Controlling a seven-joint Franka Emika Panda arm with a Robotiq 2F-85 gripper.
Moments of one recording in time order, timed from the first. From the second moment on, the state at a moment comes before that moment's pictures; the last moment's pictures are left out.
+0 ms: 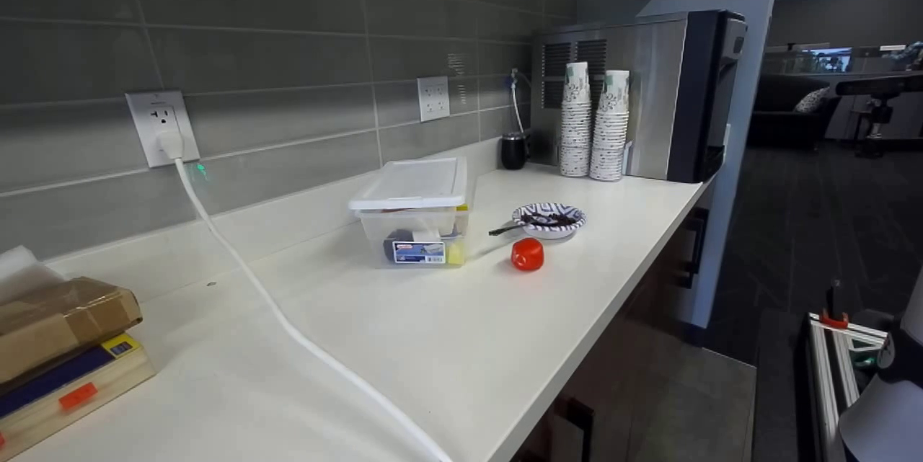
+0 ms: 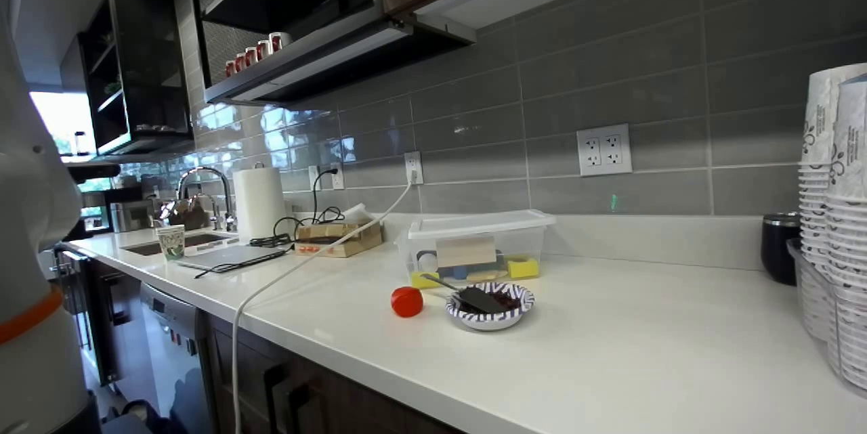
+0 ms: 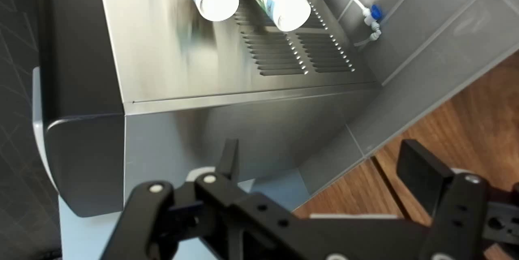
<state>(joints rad) -0.41 -0.08 -0.37 -1.48 -0.12 2.23 0.61</state>
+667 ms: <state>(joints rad) -0.40 -0.08 -0.33 -1.43 -0.14 2.39 0.66</state>
